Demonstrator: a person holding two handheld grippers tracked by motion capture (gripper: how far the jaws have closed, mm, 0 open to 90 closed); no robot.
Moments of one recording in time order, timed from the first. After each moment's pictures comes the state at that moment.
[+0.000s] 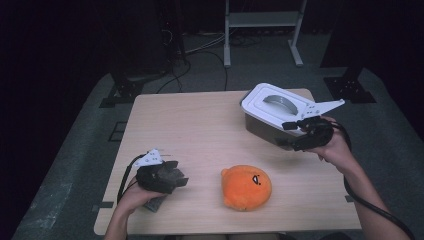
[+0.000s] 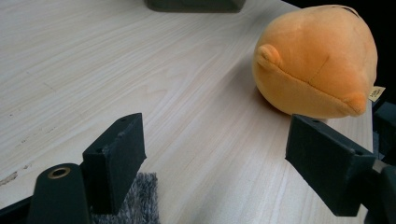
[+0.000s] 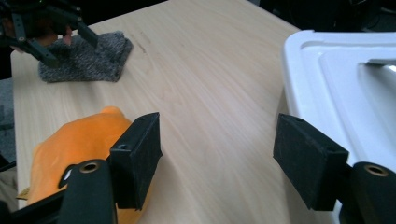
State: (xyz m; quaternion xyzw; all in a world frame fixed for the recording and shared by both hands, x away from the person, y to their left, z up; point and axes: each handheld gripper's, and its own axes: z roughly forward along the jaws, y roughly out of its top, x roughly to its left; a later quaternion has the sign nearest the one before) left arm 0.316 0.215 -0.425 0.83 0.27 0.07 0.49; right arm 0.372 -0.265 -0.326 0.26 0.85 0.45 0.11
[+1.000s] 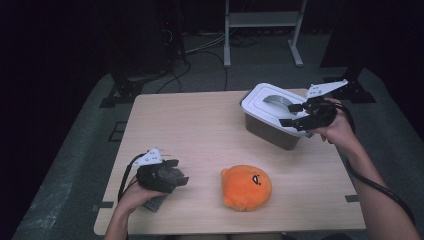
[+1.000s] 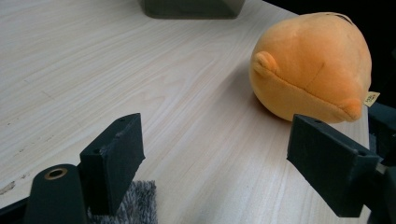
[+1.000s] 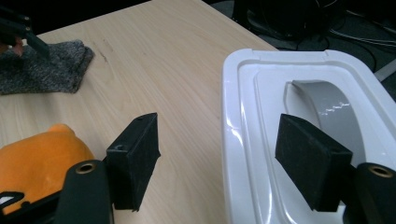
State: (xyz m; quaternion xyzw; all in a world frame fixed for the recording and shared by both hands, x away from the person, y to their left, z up) left arm 0.317 0.215 -0.423 0.82 0.27 0.07 0.50; right arm 0.415 -0.280 -0.304 0.28 0.84 0.44 0.14
